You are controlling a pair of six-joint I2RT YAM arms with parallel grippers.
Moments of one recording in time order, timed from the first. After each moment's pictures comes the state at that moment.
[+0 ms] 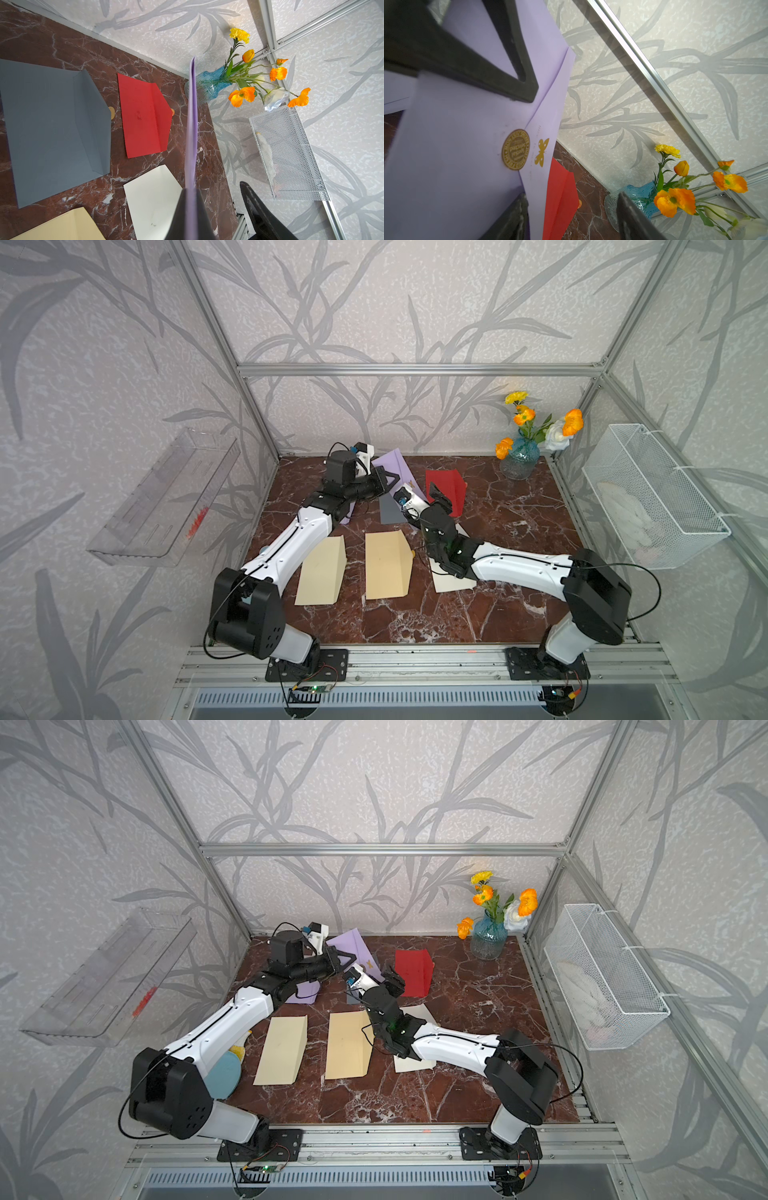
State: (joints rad) left arm -0.32 1.47 1.20 -0.12 0.53 -0.75; right arm 0.95 1.65 1.05 0.45 0.82 -0.60
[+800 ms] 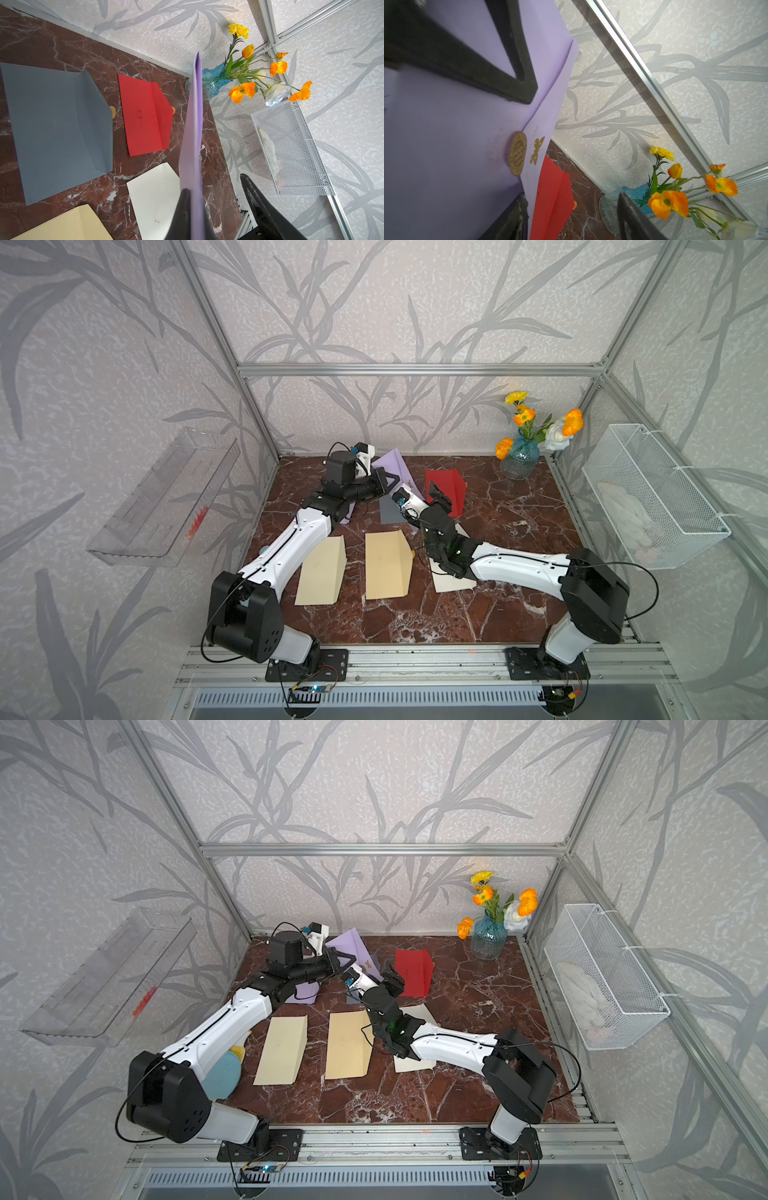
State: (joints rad) left arm -0.32 1.46 1.20 -0.15 0.53 -0.72; right arm 0.95 1.66 1.05 0.47 0.84 -0.65
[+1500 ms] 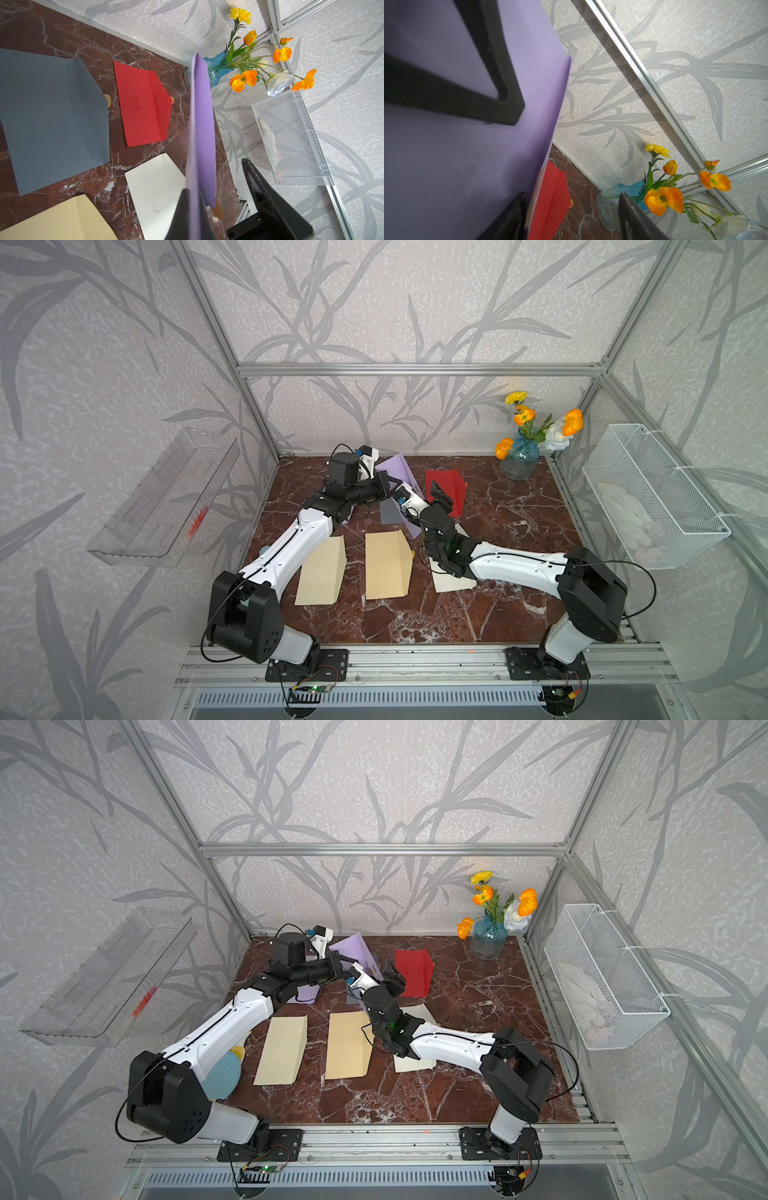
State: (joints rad) left arm -0.33 1.46 1.20 -0.18 0.55 -0.71; right arm 0.95 1.67 1.05 0.50 0.86 -0.66
